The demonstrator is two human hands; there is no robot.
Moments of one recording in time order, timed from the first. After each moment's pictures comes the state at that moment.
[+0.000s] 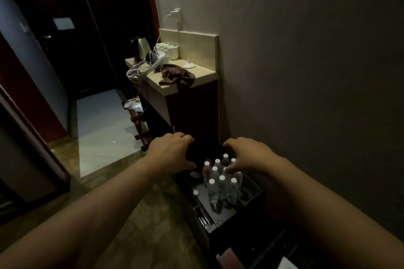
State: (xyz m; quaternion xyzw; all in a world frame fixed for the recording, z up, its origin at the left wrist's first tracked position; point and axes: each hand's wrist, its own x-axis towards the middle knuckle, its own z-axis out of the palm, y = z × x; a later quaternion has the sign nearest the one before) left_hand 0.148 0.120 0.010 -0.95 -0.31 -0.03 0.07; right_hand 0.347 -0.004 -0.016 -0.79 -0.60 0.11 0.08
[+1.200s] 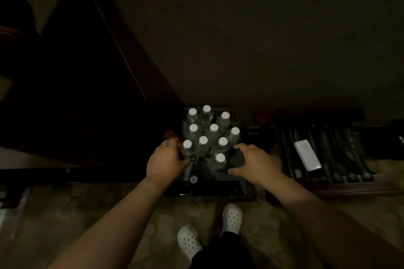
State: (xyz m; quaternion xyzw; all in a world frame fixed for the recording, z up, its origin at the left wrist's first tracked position) left_hand 0.350 0.494 -0.338 -0.96 -0.04 0.15 -0.21; right_hand 0.338 0.243 -0.304 -0.94 0.02 0.29 0.17
